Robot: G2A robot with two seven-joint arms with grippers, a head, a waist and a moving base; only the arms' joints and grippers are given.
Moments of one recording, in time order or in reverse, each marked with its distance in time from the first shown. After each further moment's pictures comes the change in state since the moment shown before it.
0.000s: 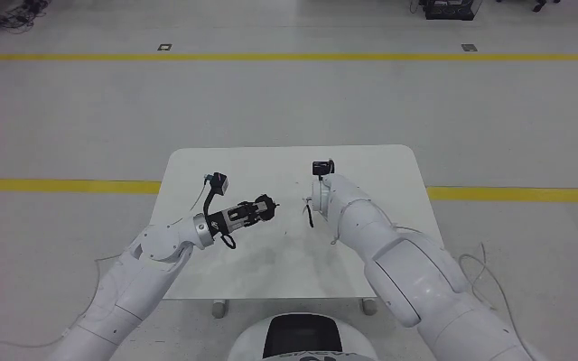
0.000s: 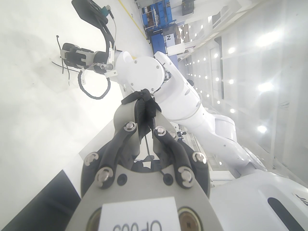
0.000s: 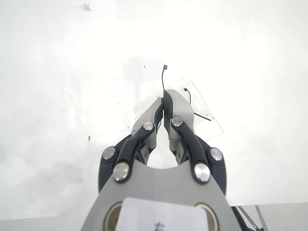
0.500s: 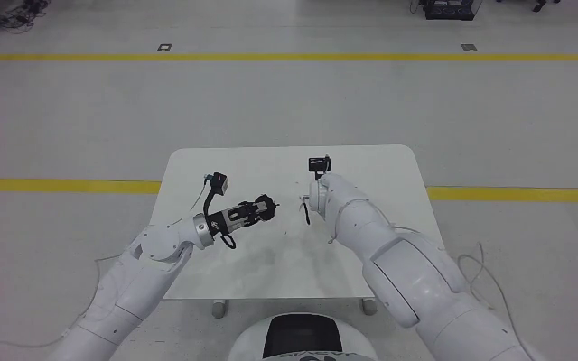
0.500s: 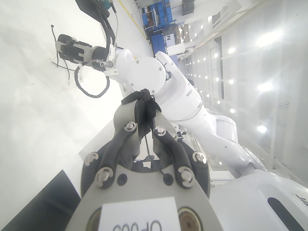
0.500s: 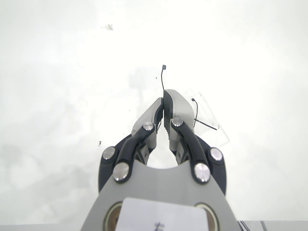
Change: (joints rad) left arm 0.000 0.000 0.000 0.000 0.000 0.000 0.000; right arm 0.003 -0.007 -0.005 0.000 0.016 -0.034 -0.076
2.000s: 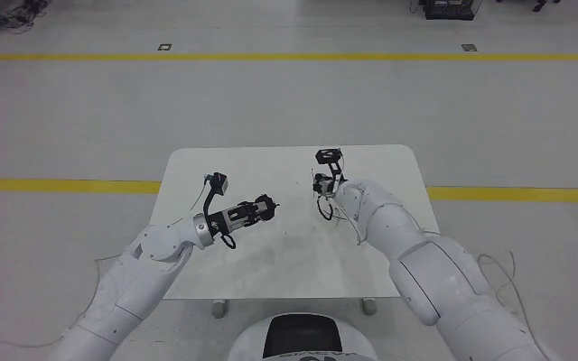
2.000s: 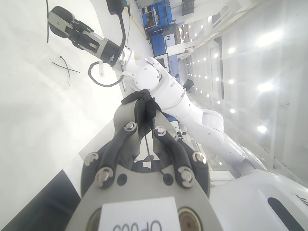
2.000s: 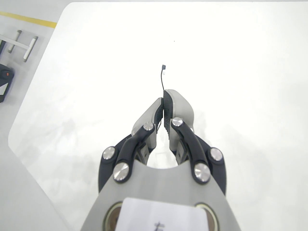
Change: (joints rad) left arm 0.000 0.000 0.000 0.000 0.000 0.000 0.000; right arm -0.062 0.167 -0.003 -0.038 0.068 -0.646 -0.335
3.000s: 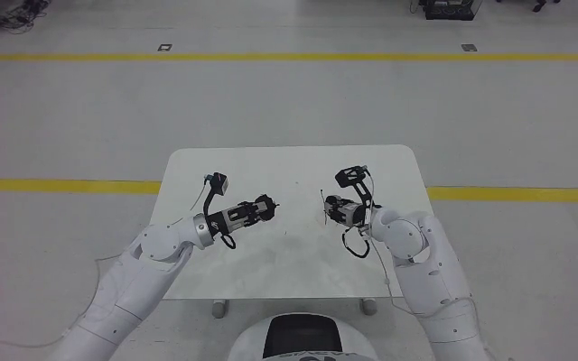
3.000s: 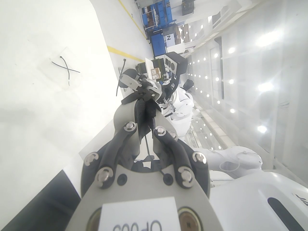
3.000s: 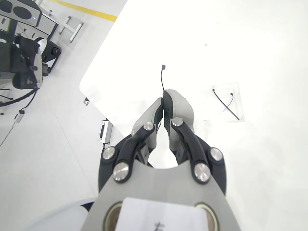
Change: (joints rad) left arm 0.000 0.000 0.000 0.000 0.000 0.000 0.000; right arm -0.827 0.283 0.379 -1.624 0.015 0.086 0.780
